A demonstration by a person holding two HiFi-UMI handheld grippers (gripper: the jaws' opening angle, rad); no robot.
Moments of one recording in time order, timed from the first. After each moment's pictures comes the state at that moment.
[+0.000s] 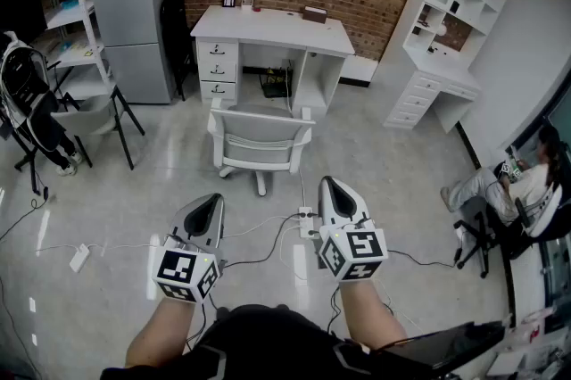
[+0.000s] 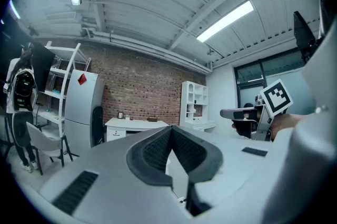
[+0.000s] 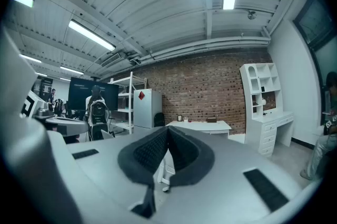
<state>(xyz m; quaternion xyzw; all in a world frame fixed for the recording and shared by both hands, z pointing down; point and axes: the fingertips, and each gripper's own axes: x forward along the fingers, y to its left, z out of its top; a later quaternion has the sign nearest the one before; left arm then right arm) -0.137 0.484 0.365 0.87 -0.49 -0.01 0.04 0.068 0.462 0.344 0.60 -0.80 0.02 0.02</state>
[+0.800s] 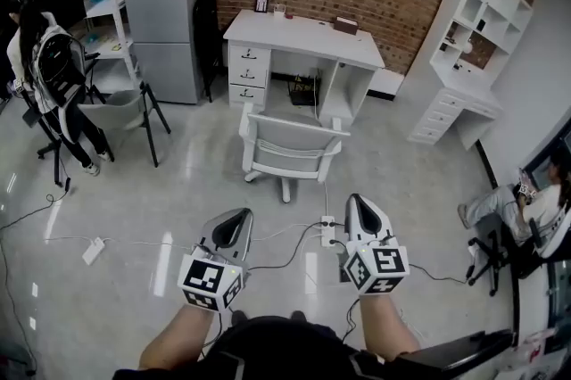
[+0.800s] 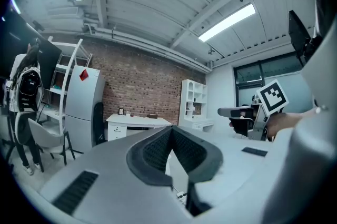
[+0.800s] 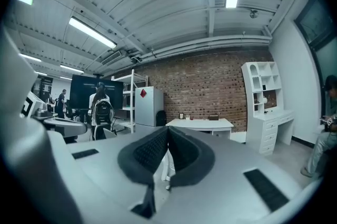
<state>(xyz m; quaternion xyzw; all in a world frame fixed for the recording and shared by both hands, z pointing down) -0.174 0.501 0.369 0.88 -0.48 0.00 0.06 0.033 0.474 0.345 0.60 -0.80 0.03 0.03</state>
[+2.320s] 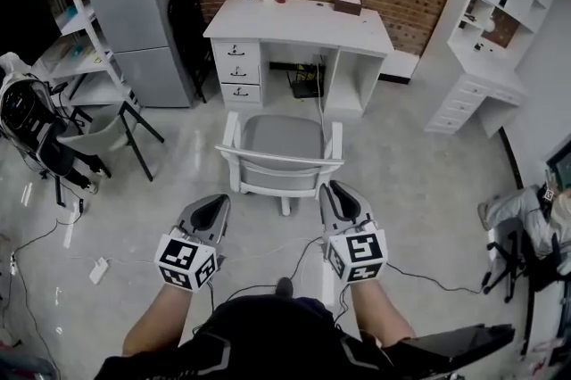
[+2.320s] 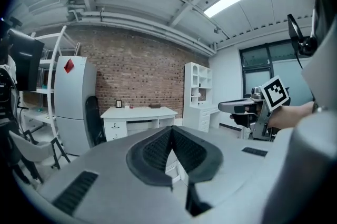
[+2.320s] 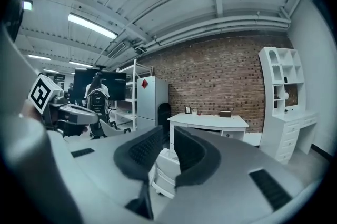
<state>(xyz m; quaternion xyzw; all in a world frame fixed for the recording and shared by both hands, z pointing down) -0.114 0.233 0.416 0.87 -0.48 0.09 0.08 0.087 0.210 0.402 0.54 -0.84 0.04 0.07</state>
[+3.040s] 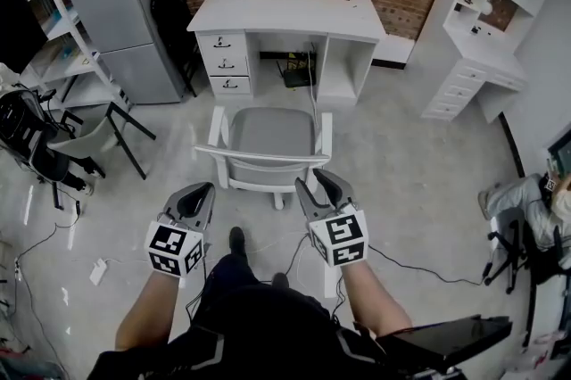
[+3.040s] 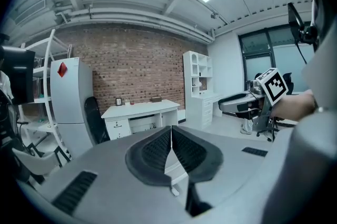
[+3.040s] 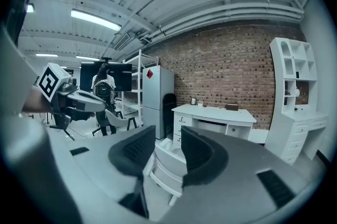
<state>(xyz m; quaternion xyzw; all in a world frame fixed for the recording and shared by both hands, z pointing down) -0.085 0.183 0.439 0.86 -0.48 0.15 0.05 0.106 0.164 0.447 0.50 -0.86 0.05 0.12</state>
